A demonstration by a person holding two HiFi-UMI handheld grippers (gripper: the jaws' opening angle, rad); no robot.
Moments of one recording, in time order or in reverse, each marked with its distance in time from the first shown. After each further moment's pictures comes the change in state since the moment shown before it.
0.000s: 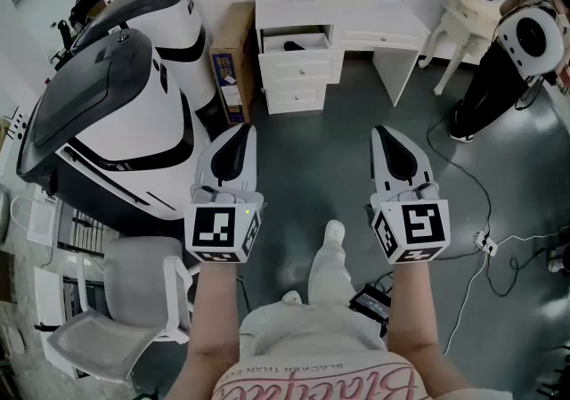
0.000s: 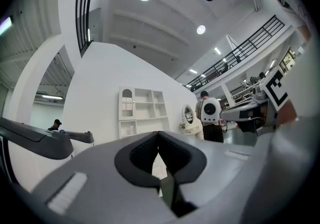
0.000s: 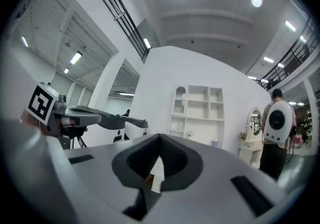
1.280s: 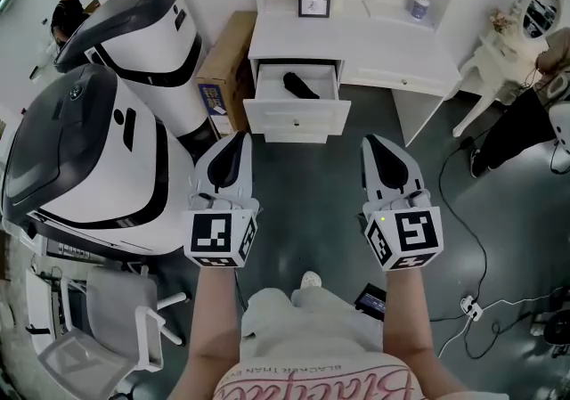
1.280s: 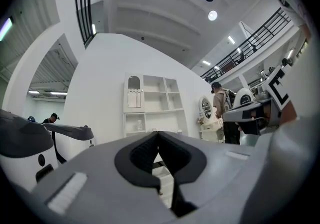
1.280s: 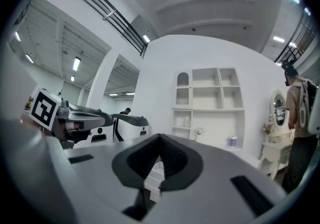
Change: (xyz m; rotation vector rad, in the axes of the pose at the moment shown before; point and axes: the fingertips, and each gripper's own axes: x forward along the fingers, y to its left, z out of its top) left arm 0.302 0.067 -0.071 -0.020 0.062 0.145; right arm 0.291 -0.161 -0.064 0.064 0.024 0.170
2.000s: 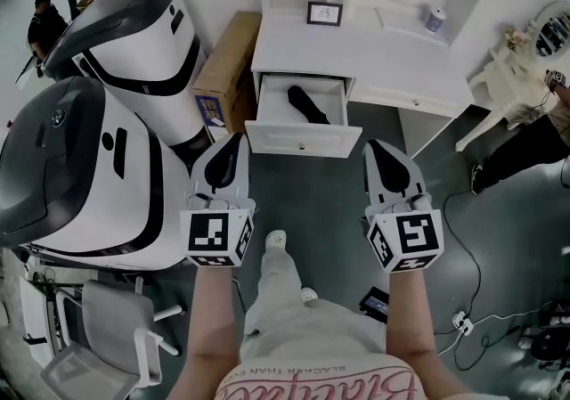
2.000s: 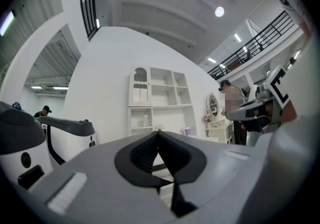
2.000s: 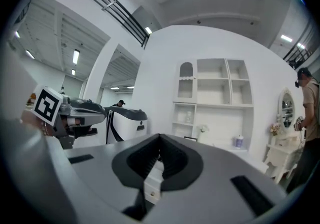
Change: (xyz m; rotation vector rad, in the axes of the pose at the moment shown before) left arm 0.095 0.072 -0.038 -0.033 0.037 0.030; right arm 0.118 -0.027 -0.019 -0.032 0.067 0.028
